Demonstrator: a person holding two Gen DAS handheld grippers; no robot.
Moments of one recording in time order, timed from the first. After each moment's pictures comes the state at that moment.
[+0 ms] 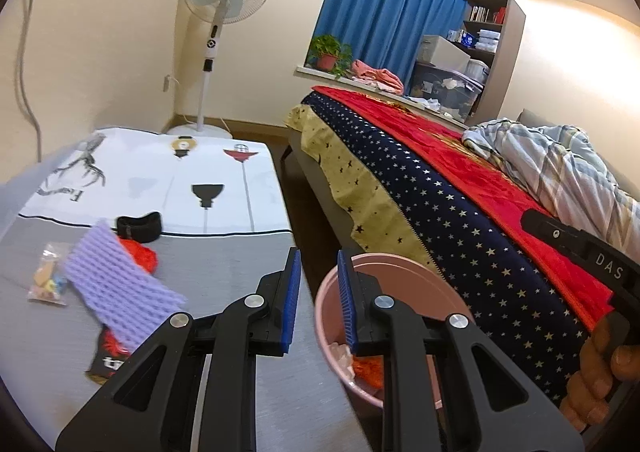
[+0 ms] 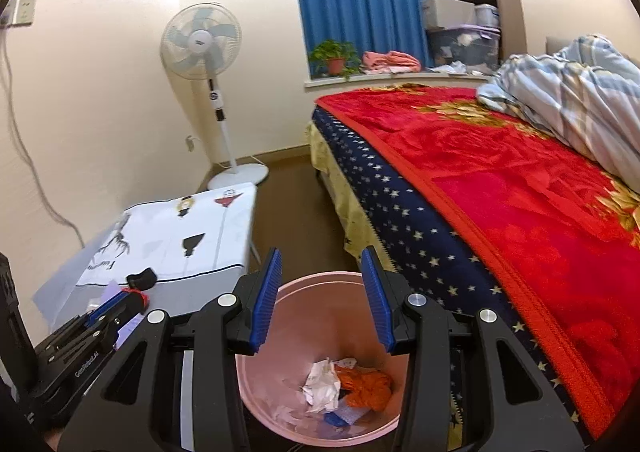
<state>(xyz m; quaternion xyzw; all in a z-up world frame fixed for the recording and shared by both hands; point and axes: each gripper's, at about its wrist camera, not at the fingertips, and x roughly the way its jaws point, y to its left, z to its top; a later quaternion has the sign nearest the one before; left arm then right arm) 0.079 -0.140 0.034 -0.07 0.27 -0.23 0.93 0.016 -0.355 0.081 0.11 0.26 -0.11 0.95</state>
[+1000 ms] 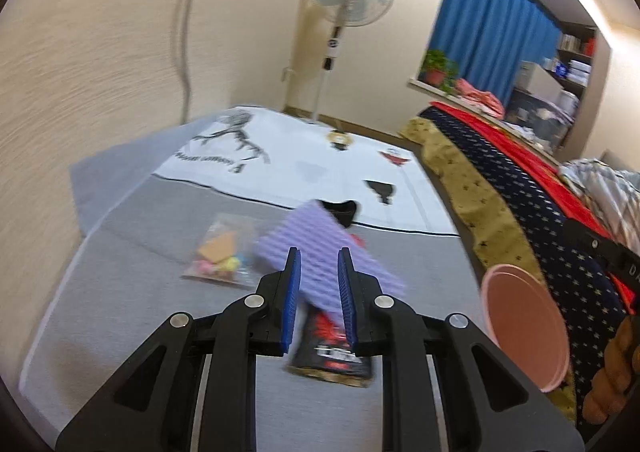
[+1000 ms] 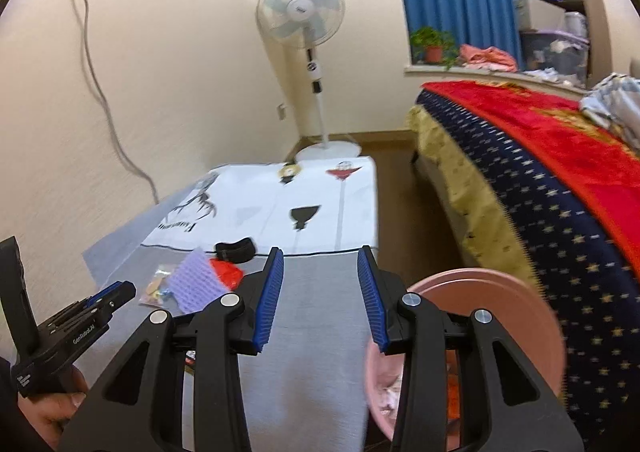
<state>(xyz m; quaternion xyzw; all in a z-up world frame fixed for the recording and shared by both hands) 0.092 0.024 0.003 -0.11 0.29 -0.06 0.95 0.083 -0.237 0.052 0.09 0.29 0.05 0.95</state>
